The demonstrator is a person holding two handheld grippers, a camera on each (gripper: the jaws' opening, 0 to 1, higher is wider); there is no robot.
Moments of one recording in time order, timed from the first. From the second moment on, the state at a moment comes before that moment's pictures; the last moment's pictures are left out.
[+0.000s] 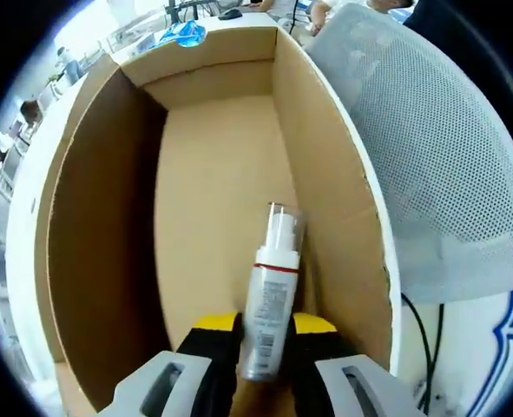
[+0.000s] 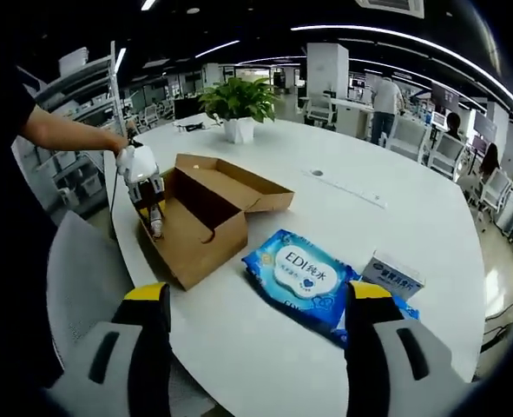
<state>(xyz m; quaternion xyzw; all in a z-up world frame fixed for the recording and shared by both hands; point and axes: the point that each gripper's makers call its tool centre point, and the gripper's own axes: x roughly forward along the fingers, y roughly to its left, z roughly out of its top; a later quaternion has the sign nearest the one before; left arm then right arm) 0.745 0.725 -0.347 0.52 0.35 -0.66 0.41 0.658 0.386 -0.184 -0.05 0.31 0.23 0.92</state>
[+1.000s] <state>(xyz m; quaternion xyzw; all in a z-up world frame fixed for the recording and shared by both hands) 0.758 0.681 -0.295 0.41 0.32 -0.63 0.57 0.671 0.461 -0.188 0.00 0.27 0.27 0.92</state>
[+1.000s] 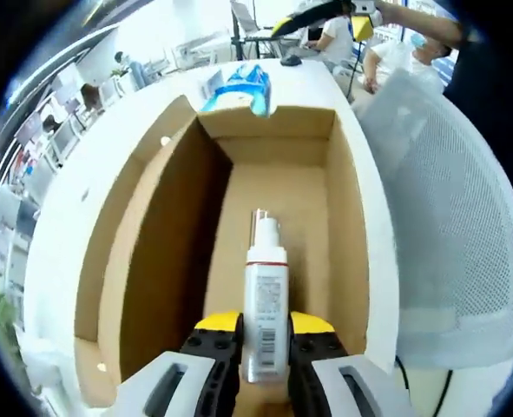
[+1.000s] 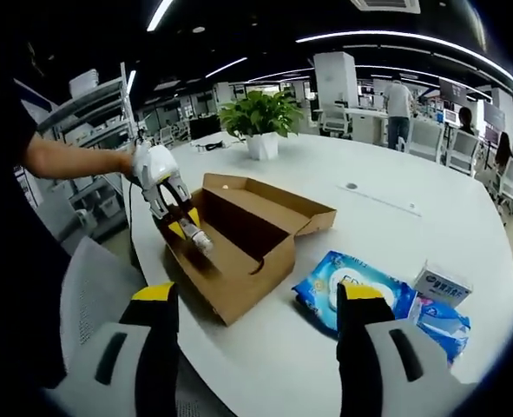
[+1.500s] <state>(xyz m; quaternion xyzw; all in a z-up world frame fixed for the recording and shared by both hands) 0.745 0.646 -0.253 0.32 0.28 -0.64 0.64 0.682 0.482 -0.179 0.02 0.24 0.30 0.92</state>
